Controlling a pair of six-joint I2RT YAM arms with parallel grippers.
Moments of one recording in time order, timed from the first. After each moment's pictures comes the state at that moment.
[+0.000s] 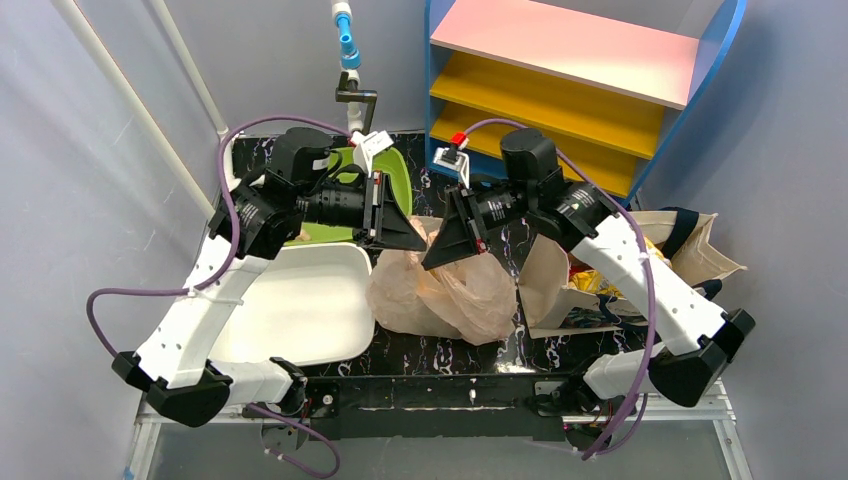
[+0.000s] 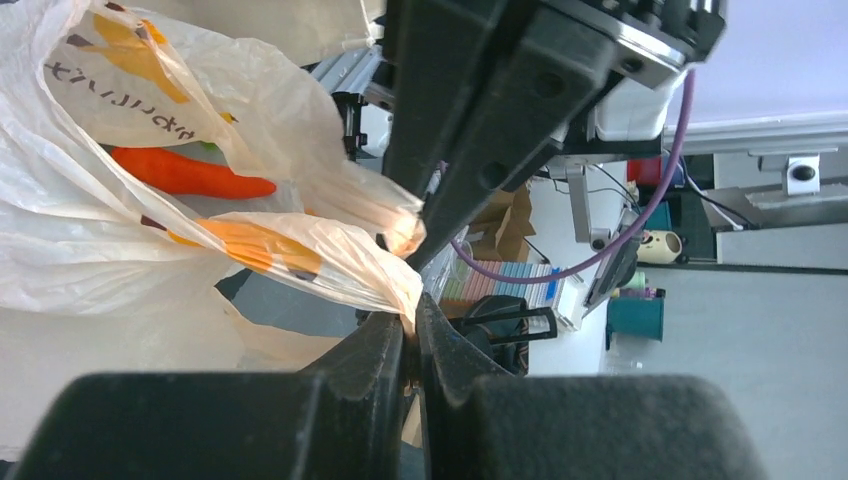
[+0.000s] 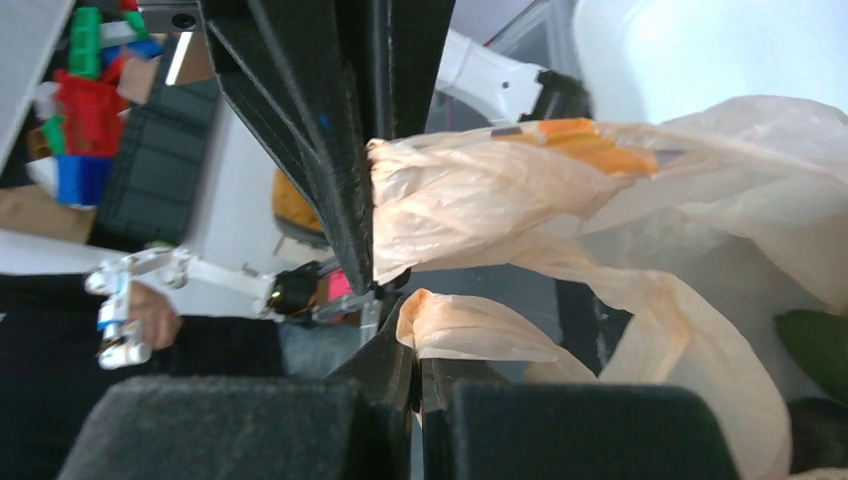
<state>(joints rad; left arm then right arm) -0.62 1.26 1.69 -0.97 0.80 -0.77 0.75 1.32 1.52 -0.60 -1.07 0.51</state>
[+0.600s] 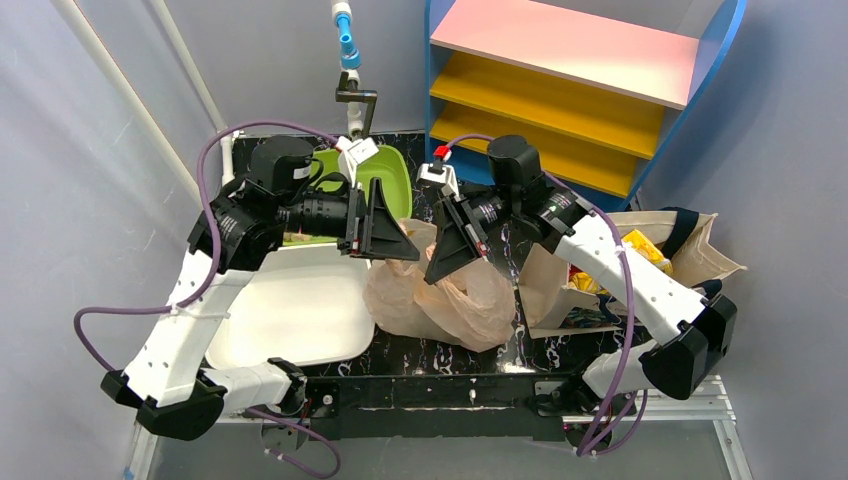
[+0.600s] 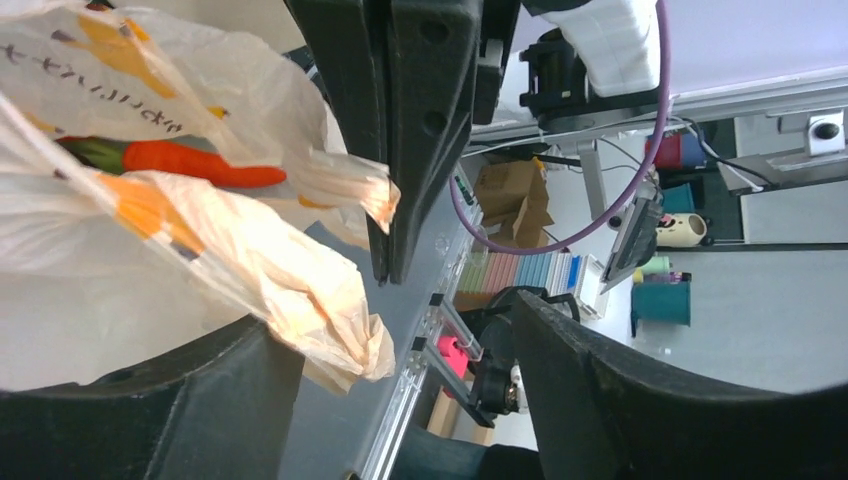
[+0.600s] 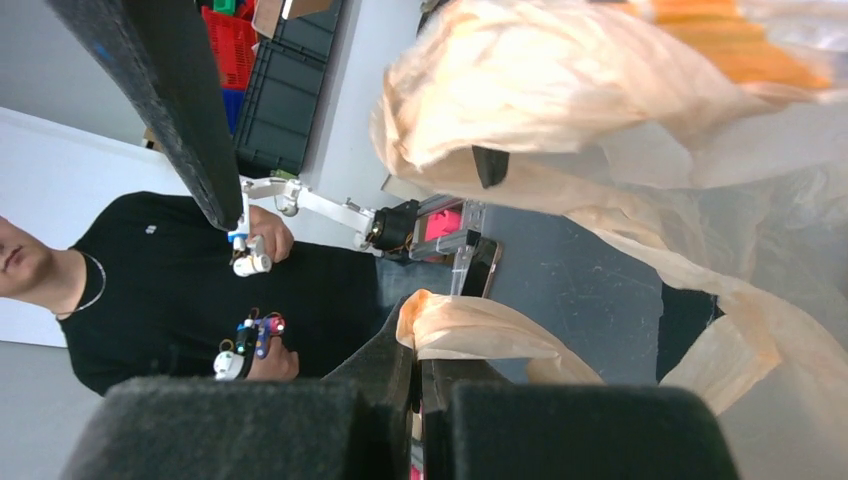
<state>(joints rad) -0.58 1.19 1.67 -1.00 0.85 -0.70 0.75 1.38 1.42 -0.38 -1.37 0.71</state>
